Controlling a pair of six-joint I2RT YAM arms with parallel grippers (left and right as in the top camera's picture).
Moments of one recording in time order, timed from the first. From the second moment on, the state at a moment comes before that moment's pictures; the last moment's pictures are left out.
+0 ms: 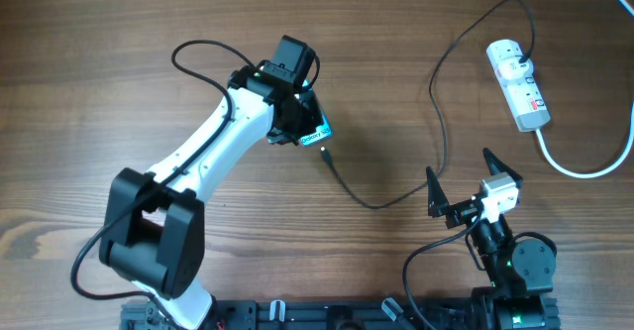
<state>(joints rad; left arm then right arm) -0.46 1.82 1.37 -0.84 0.13 -0.76 0.07 0.02 0.01 0.01 -0.24 -0.06</state>
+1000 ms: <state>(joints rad) -0.46 1.89 1.36 -0.54 -0.20 -0.78 0.07 0.02 0.01 0.01 -0.24 -0.06</state>
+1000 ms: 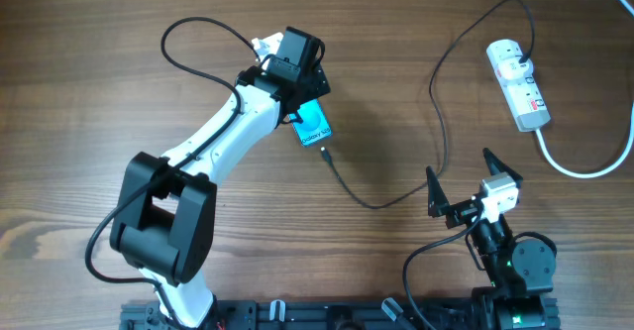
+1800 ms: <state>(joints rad) -0.47 2.04 1.36 -0.53 -0.10 -0.82 0.07 0.02 0.01 0.01 -0.24 -0.06</state>
